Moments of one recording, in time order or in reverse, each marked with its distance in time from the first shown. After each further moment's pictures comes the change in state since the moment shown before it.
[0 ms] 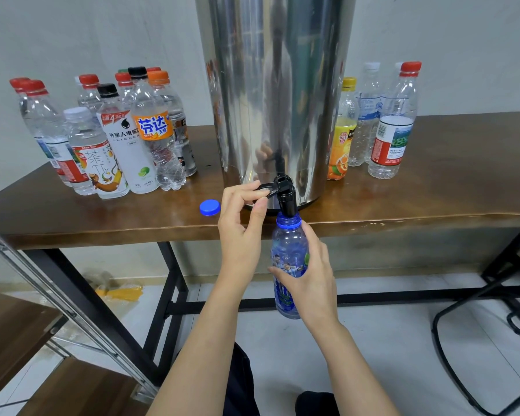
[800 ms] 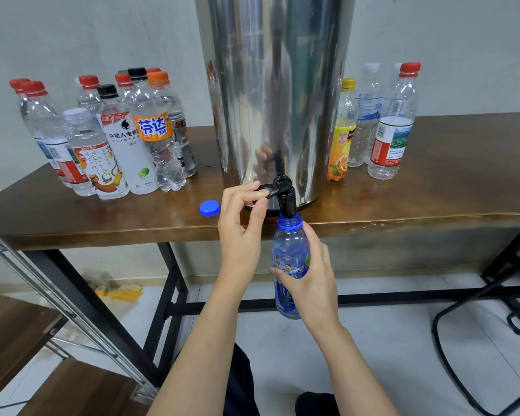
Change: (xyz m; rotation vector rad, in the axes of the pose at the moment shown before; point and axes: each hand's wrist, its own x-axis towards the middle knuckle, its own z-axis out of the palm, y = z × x) left_hand 0.000 0.004 0.000 0.002 -0.008 0.004; right_hand -0.001 0.001 -0.001 0.024 0.012 -0.022
